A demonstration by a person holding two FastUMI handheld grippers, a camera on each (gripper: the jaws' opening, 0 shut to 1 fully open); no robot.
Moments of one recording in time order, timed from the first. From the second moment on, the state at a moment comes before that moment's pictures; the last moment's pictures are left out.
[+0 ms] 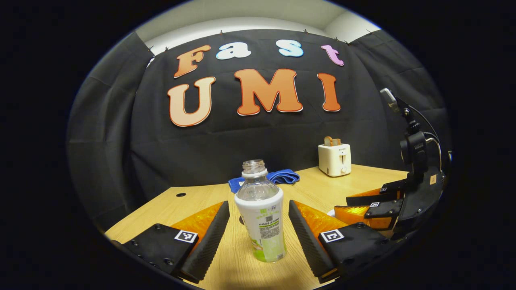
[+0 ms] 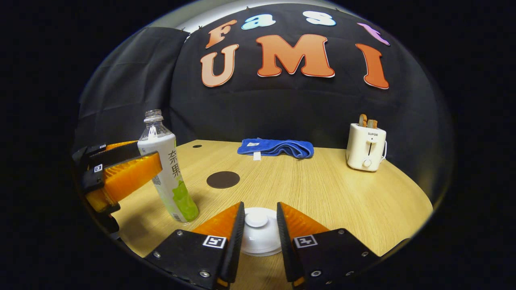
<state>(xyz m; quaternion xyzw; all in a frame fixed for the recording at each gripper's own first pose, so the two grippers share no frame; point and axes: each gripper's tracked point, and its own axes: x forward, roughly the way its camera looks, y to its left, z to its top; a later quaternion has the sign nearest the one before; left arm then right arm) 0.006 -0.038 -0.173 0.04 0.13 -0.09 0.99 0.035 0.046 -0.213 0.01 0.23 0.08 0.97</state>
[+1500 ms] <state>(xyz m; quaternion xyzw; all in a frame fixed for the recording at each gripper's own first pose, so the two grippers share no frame) 0.015 -0.032 -0.227 0.05 0.17 -0.06 0.98 0.029 -0.001 -0.155 0.08 0.17 0.05 0.98</state>
